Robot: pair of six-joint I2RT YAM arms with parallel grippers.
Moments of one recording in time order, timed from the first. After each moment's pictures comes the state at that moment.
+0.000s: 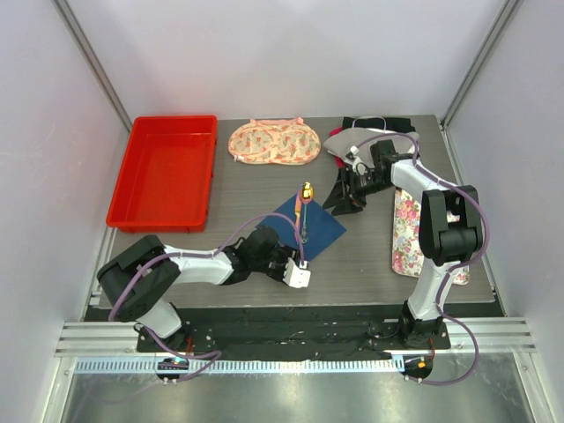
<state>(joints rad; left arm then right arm) -0.91 1.56 0.58 0.29 0.38 0.97 0.13 1.89 1.33 -0.71 -0.92 0.22</state>
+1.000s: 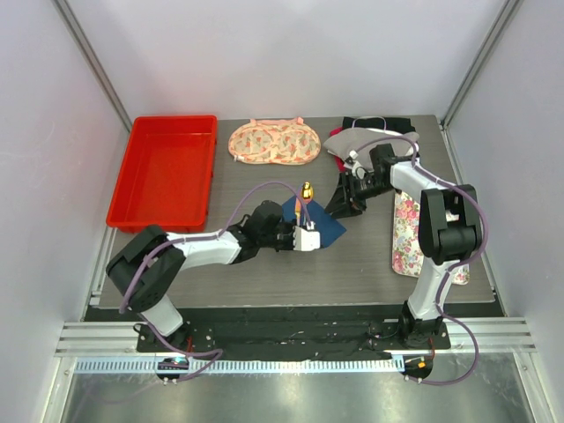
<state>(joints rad) -0.83 1.63 0.78 0.26 0.33 0.80 0.13 1.90 1.31 -0.73 -0.93 0.19</state>
